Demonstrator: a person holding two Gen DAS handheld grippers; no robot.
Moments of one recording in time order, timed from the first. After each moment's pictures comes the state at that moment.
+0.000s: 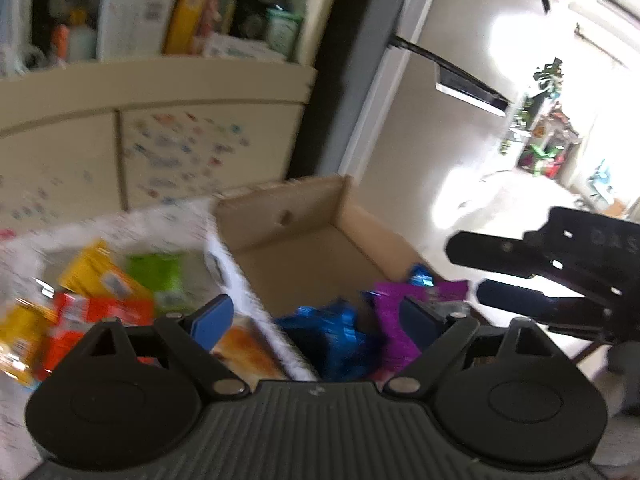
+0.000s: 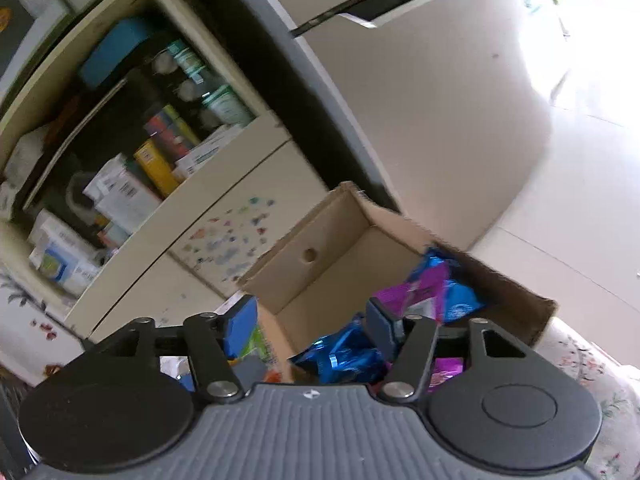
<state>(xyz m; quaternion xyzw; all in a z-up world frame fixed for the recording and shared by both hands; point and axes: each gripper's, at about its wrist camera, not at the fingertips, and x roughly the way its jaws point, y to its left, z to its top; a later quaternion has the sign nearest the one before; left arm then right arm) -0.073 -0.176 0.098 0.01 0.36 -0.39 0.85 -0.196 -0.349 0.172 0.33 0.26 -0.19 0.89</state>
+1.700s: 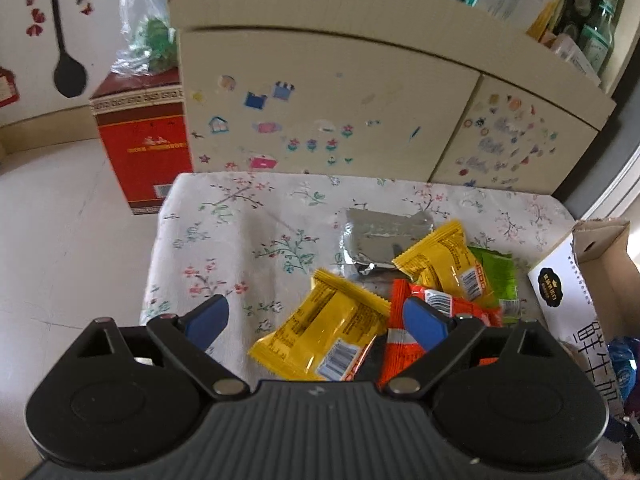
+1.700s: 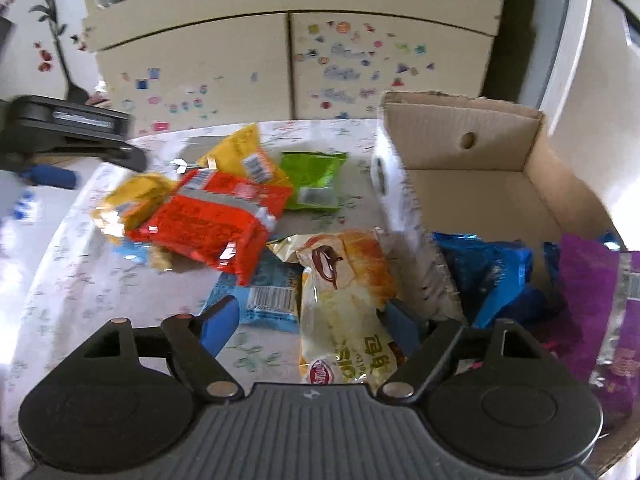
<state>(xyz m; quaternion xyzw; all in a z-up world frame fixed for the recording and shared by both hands) 0.063 -0.022 0.027 -0.02 0.45 -0.15 0.88 -0.100 -0.219 0.078 0.03 0.44 -0.09 0.89</state>
